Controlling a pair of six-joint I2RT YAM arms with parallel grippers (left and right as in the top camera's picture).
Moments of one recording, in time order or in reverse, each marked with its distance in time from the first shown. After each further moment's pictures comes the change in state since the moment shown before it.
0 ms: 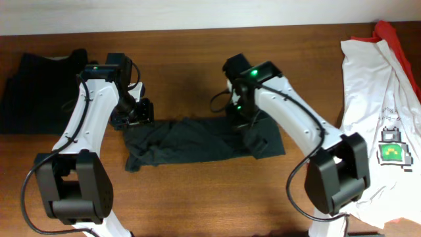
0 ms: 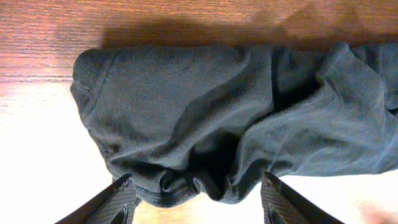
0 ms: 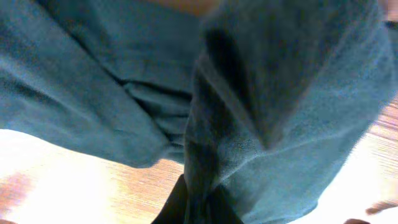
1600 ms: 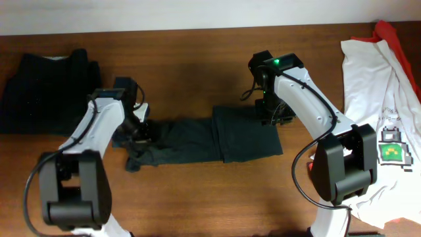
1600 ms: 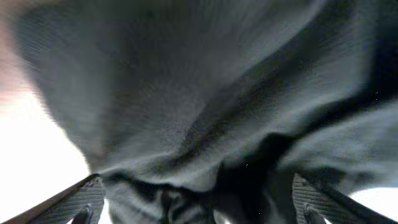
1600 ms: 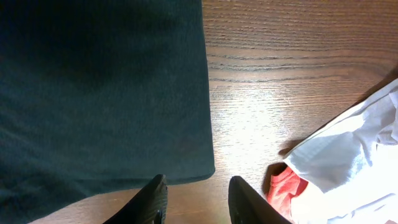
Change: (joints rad) left arm 0.002 -0.054 -0.275 0.203 -0.042 0.090; right arm -0.171 0.032 0.000 -0.133 0.218 0.111
